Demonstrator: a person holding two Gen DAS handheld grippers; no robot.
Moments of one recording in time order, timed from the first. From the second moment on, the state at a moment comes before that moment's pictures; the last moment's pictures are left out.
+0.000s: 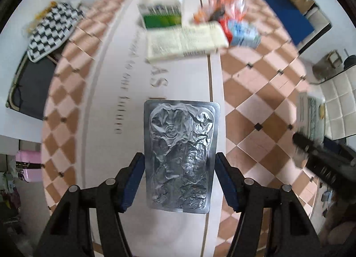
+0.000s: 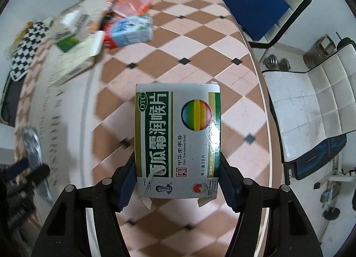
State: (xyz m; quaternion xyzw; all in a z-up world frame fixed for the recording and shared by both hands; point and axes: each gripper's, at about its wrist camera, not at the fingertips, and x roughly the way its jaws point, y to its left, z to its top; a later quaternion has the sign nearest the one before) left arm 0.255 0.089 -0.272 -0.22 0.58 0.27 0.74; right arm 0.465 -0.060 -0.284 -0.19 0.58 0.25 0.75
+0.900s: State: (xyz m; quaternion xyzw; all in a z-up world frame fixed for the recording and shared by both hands) left arm 0.001 -0.026 -0.311 -0.29 0.58 0.20 0.73; right arm 0.052 -0.212 -0.319 -0.16 0.63 0.27 0.71
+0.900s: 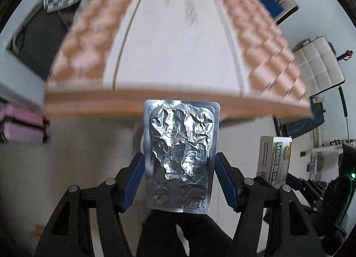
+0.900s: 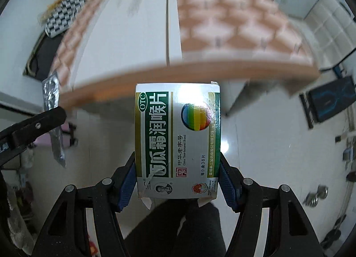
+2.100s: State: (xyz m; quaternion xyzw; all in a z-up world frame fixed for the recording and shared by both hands) left arm -0.021 0.022 -0.664 -0.33 0.63 0.28 0.64; right arm 0.101 -0.179 -0.735 -0.11 0.72 0.29 0.62
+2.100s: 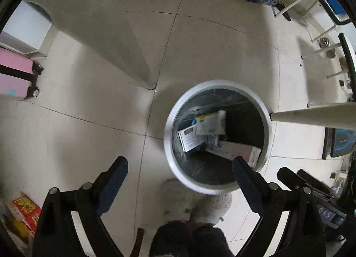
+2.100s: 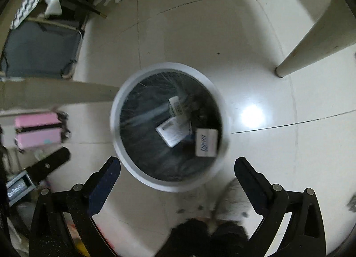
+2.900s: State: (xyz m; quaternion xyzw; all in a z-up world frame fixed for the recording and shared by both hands) left arm -0.046 -0.030 -0.540 -0.29 0.65 0.27 0.65; right arm 0.058 -0.199 -0.556 -0.22 0.67 0.24 0.67
